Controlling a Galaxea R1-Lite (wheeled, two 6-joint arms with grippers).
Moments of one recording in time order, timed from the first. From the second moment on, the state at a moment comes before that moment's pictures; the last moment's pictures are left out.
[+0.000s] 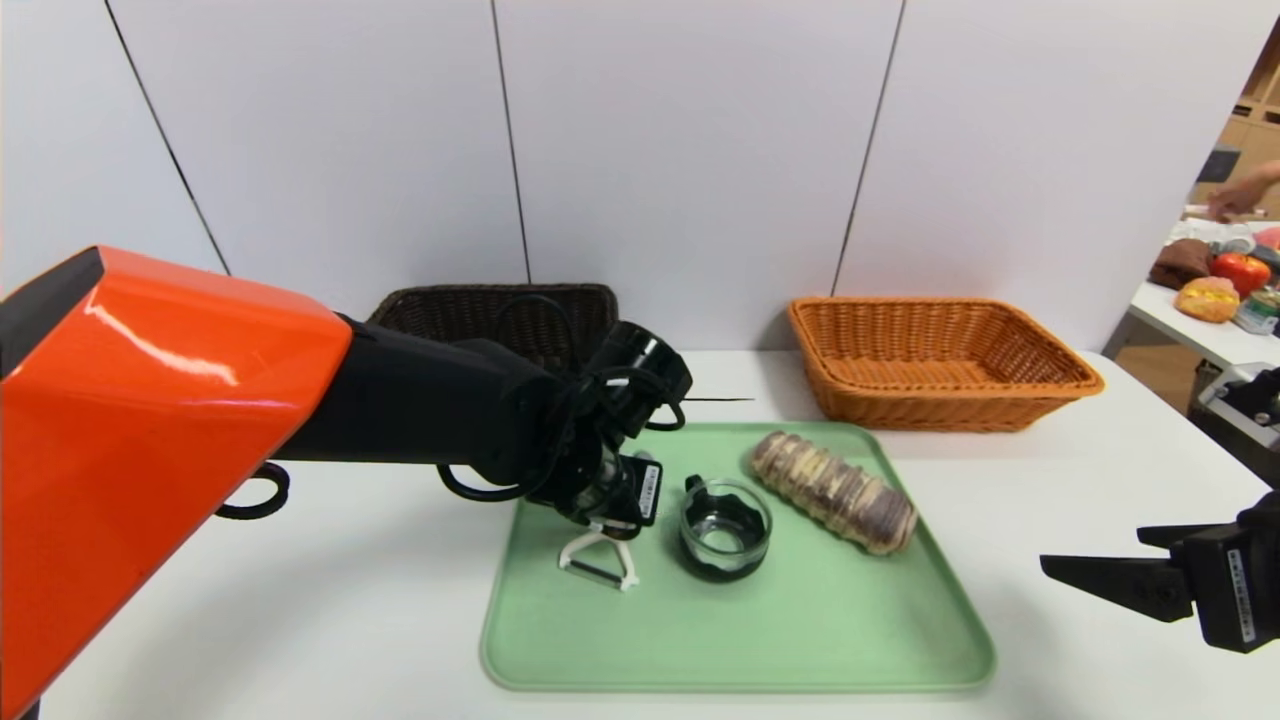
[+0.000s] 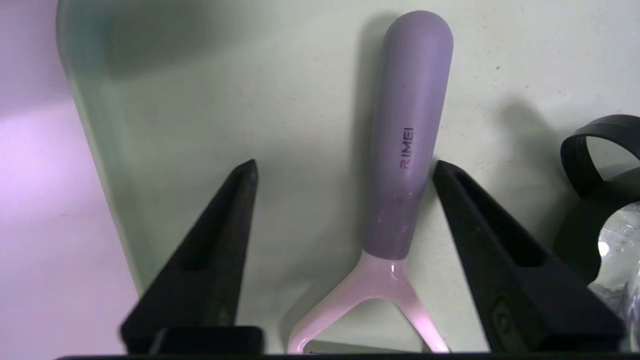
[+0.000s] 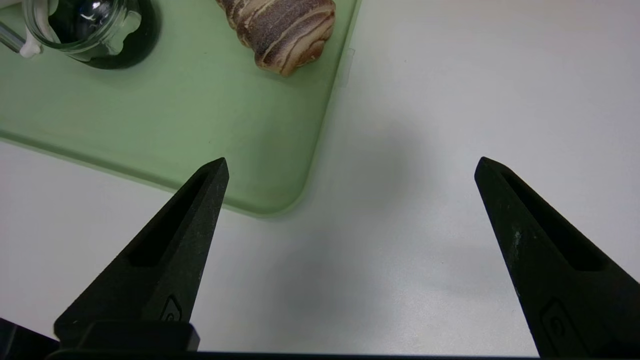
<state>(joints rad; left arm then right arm) -0.74 2.10 -1.47 0.32 0.29 -0.41 0.10 1.16 -0.70 0.27 0.20 -0.04</state>
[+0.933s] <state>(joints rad) -0.75 2.03 -1.47 0.33 0.29 -0.40 0.10 1.14 -0.69 0.27 0.20 -0.04</state>
